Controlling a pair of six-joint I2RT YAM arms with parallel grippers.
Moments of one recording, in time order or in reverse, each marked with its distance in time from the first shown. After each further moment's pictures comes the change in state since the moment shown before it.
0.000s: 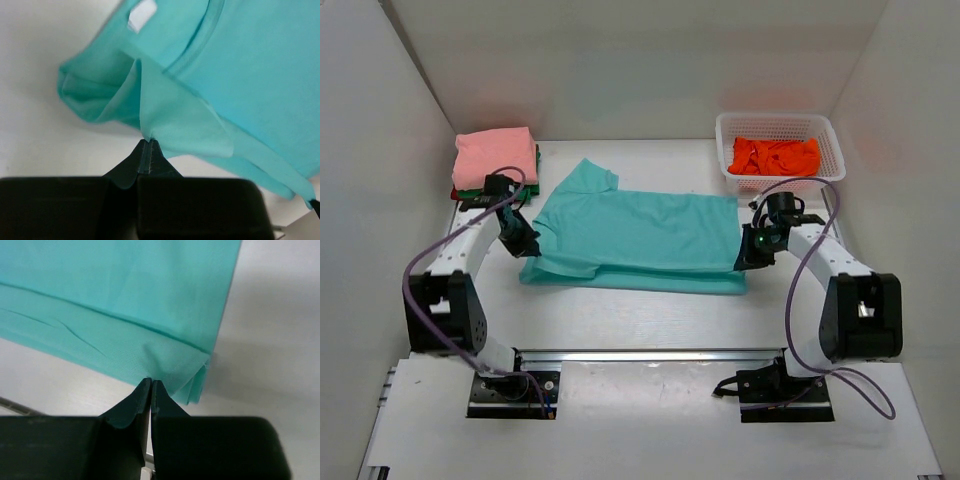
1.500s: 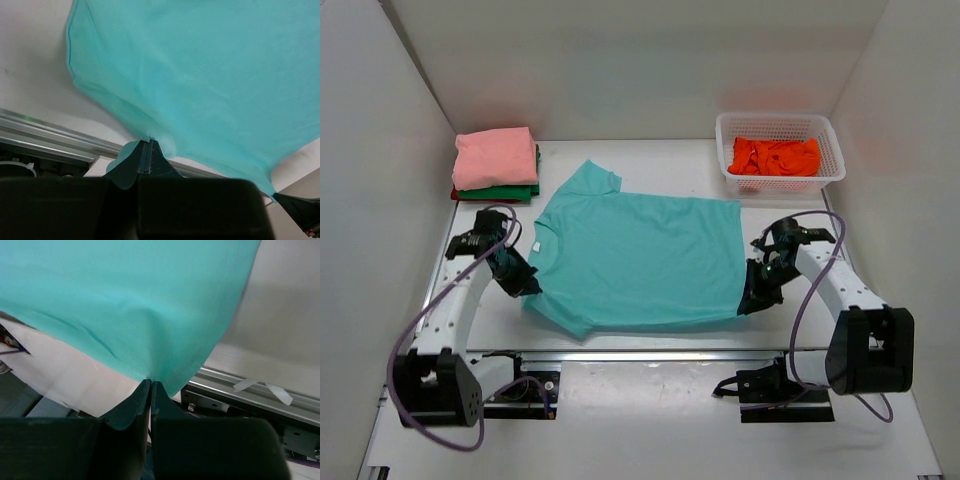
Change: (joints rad) left arm -0.018 -0.455 -0.271 -0.221 0.066 -0.103; right arm -0.001 -0.219 -0.134 -0.448 -0.116 0.019
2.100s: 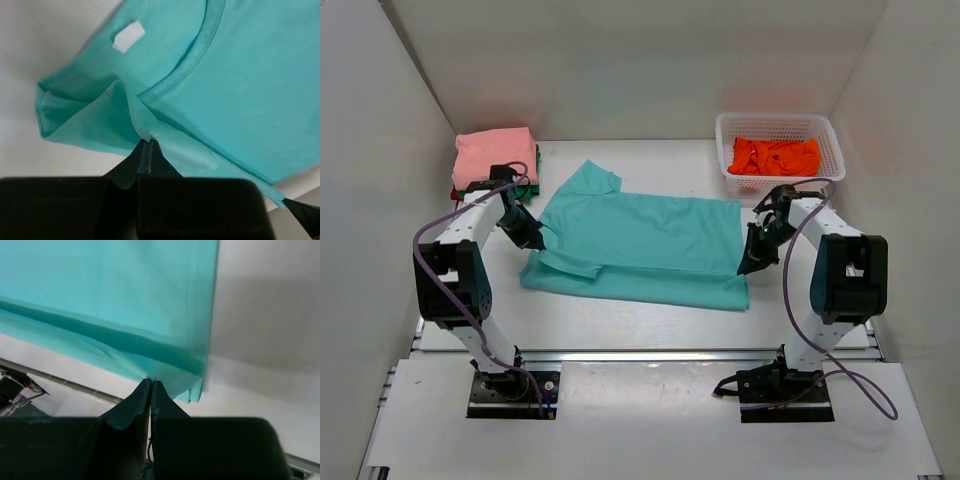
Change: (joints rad) left arm 0.031 0.607 0.396 0.152 -0.010 0.068; right arm -0.079 0.437 0.333 0.127 0.037 0.000
